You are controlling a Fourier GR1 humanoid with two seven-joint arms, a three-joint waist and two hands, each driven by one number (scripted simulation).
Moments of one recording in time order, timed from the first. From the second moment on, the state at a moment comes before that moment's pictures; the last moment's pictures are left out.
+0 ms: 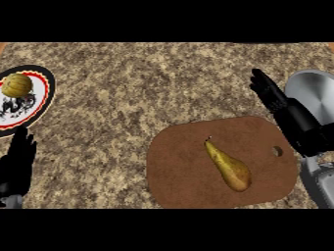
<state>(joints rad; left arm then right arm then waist) 0.04 0.37 0.00 -1.37 0.43 0.39 0.08 -0.26 -0.40 0.19 -1.60 -0.22 0.07 0.07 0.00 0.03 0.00</state>
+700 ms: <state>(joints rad) -0.17 0.39 -0.13 -1.52 0.36 0.29 0.11 -0.46 -0.60 0.20 -1.61 -0.18 0.59 -0.34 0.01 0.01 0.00</state>
